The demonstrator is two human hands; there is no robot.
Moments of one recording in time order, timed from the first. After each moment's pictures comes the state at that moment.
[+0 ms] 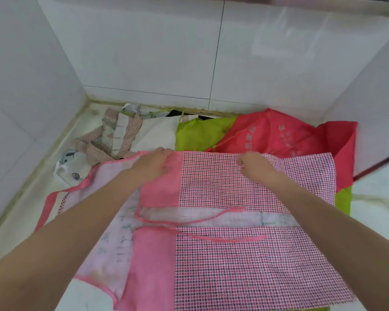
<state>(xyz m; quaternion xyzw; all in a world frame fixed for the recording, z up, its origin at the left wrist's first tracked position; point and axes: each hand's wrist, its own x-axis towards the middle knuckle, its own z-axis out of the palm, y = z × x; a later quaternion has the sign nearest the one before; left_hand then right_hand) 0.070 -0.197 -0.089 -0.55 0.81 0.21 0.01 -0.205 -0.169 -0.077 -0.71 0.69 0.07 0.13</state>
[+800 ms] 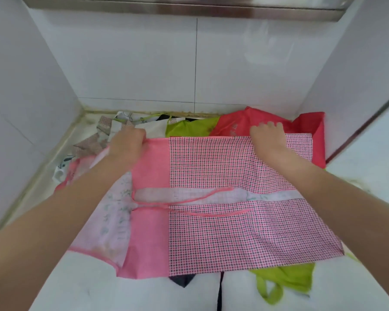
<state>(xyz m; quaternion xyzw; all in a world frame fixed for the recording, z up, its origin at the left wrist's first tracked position) 0.073 -0.171 -0.024 -0.64 0.76 -0.03 -0.05 -0.232 -0.129 -0.001 -0.65 0.74 0.14 -0.11</state>
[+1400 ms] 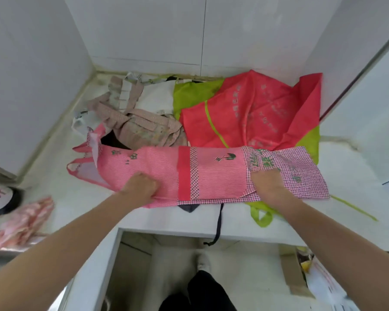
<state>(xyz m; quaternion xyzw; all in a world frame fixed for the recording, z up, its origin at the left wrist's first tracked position) 0.101 0.026 -0.122 -0.44 0.85 -0.02 0.27 -0.208 0.062 -0.108 -0.69 0.67 0.29 -0.02</state>
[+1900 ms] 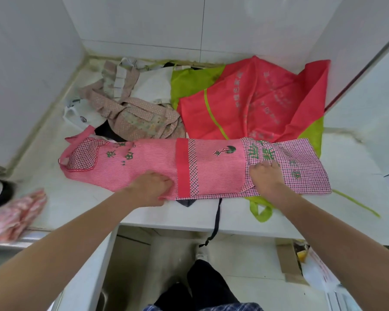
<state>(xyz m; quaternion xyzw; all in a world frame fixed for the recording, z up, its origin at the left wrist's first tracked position) 0.088 0.029 -0.143 -0.35 0.91 0.01 0.21 -0.214 0.054 -0.133 -0.68 0.67 0.28 -0.02</state>
